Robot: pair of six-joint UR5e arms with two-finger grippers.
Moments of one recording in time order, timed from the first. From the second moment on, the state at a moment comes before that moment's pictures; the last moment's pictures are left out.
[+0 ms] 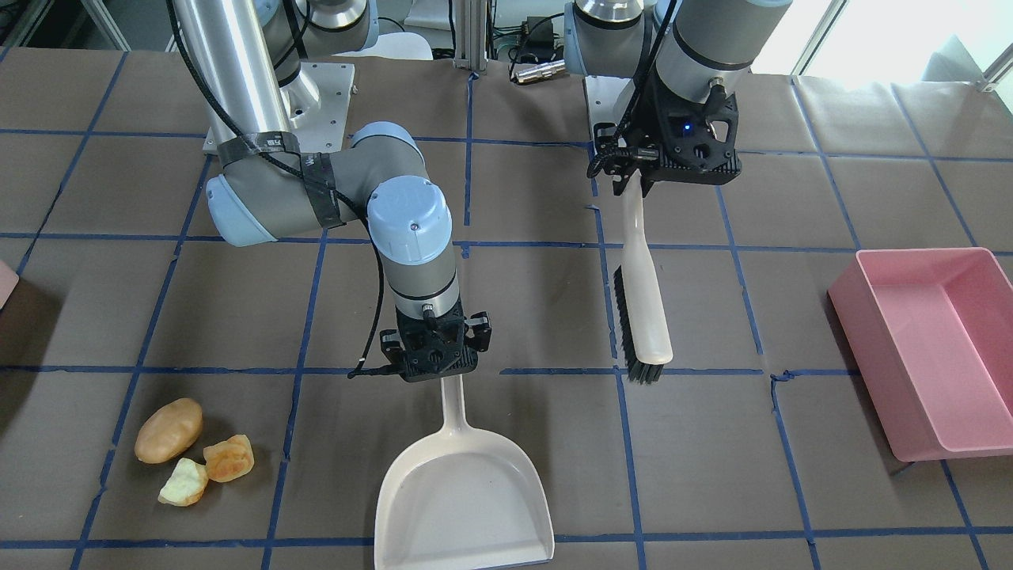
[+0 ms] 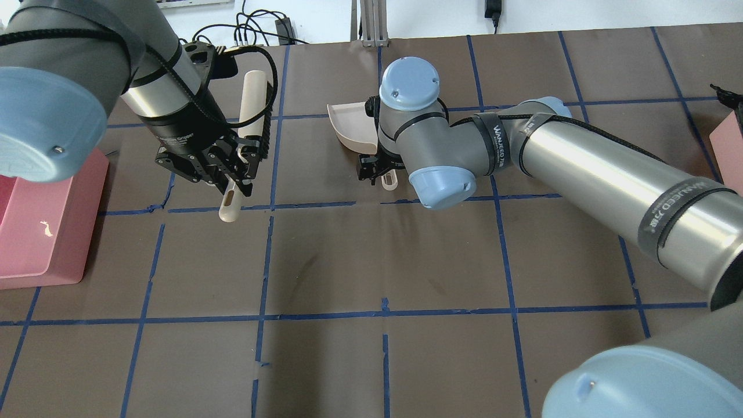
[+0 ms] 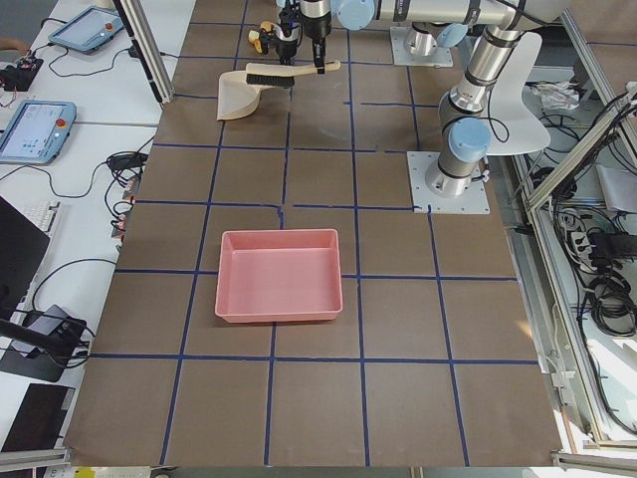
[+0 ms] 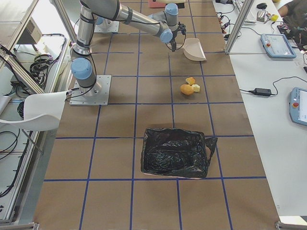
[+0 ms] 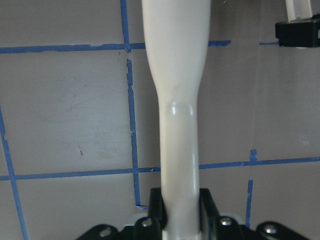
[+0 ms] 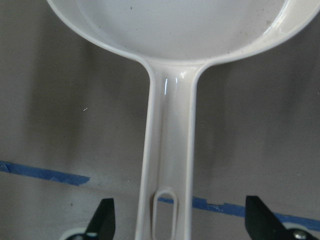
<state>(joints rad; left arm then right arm) -1.63 -1.54 -1.64 -1.64 1.51 -0.04 1.90 -1.10 1.69 -2.30 -1.54 0.15</state>
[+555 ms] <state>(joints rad) -1.63 -1.53 -1.64 -1.64 1.50 -0.03 1.90 -1.11 1.68 -2.30 -1.53 0.15</state>
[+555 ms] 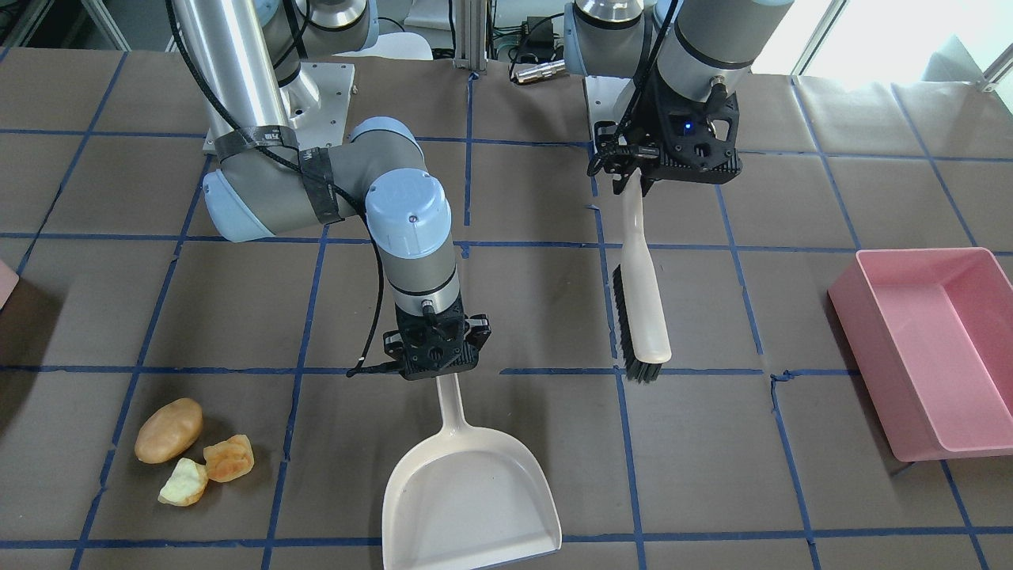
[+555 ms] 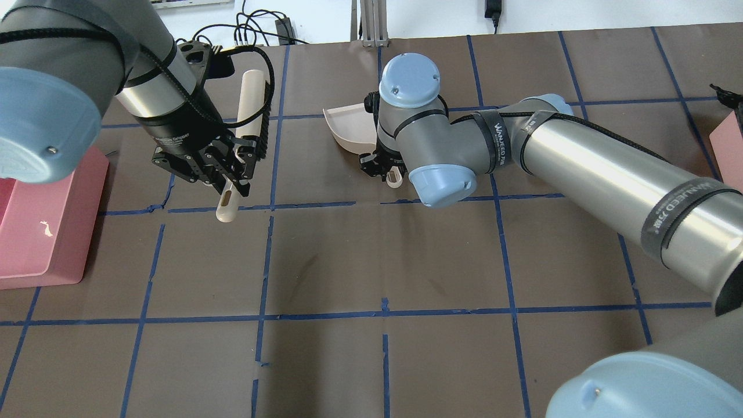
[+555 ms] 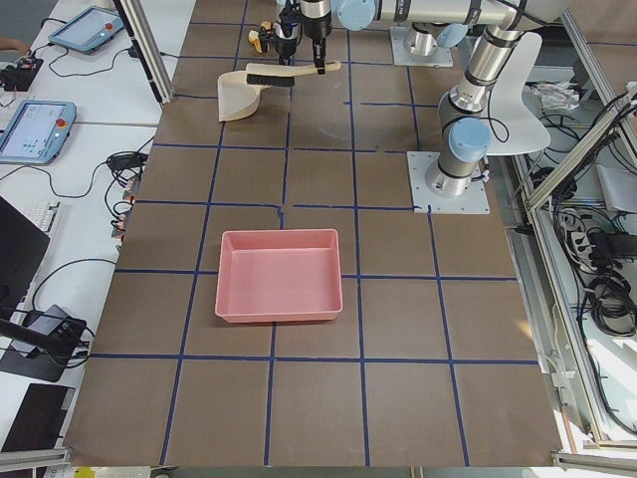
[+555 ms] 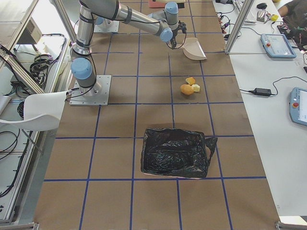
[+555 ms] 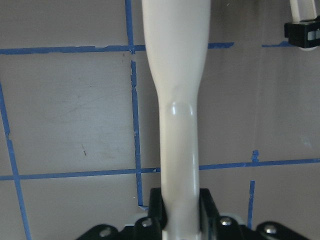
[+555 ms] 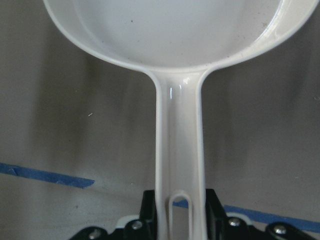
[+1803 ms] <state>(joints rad) -1.64 -1.56 -1.66 -1.64 1.50 -0.05 1.60 -1.47 1.69 -2.01 -1.54 -0.12</state>
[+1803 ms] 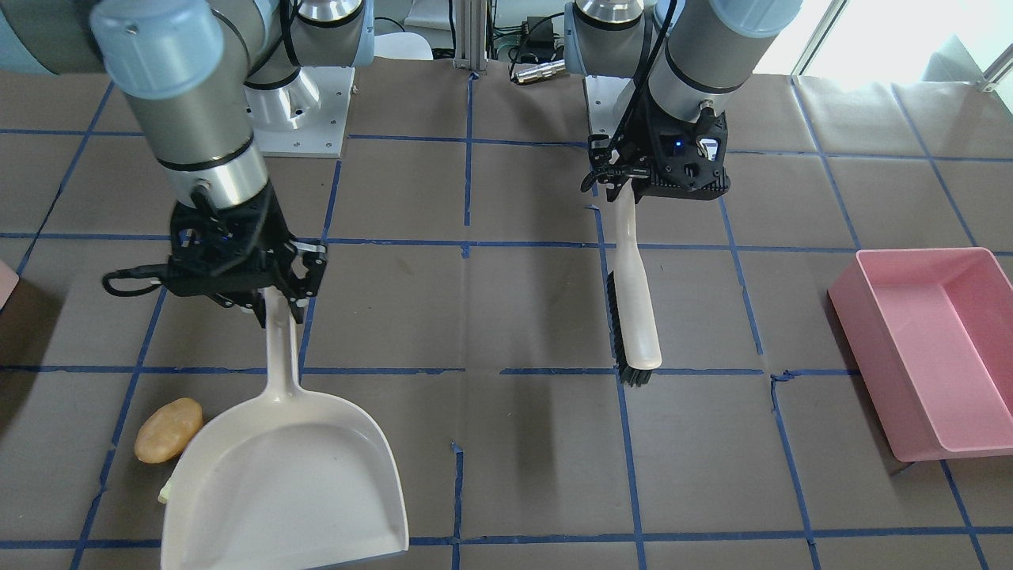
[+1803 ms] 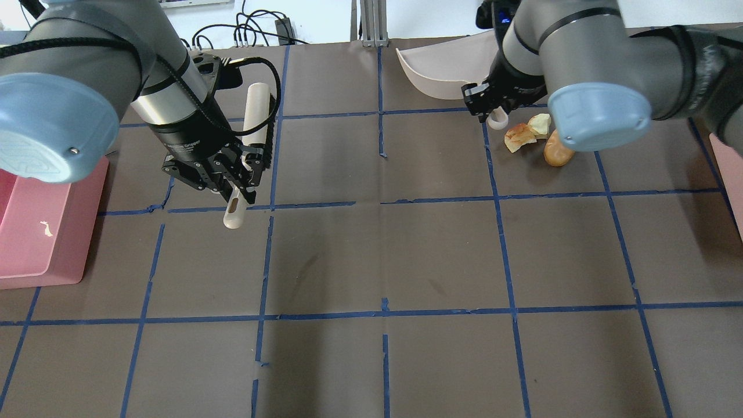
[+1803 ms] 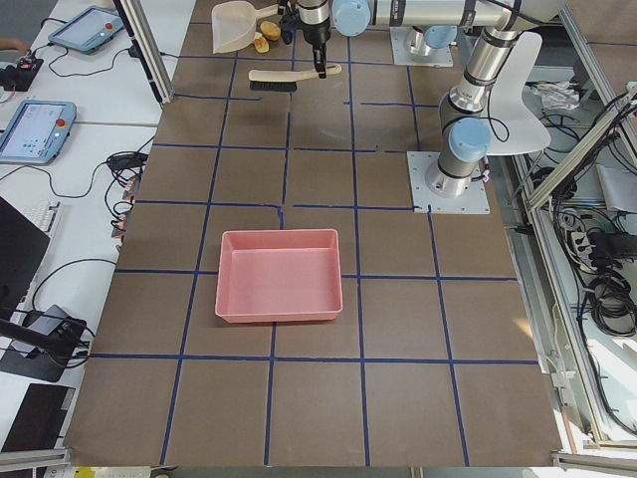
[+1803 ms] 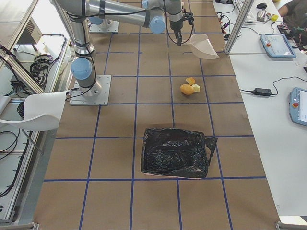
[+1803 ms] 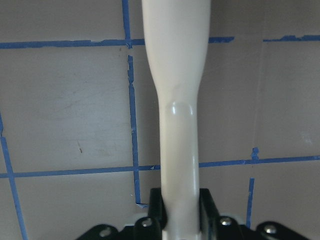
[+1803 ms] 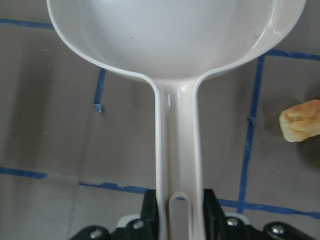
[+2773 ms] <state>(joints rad) -1.94 -1.94 -1.37 -1.52 1.57 -0.33 1.08 -1.62 1.70 -1.70 -1.55 -1.03</state>
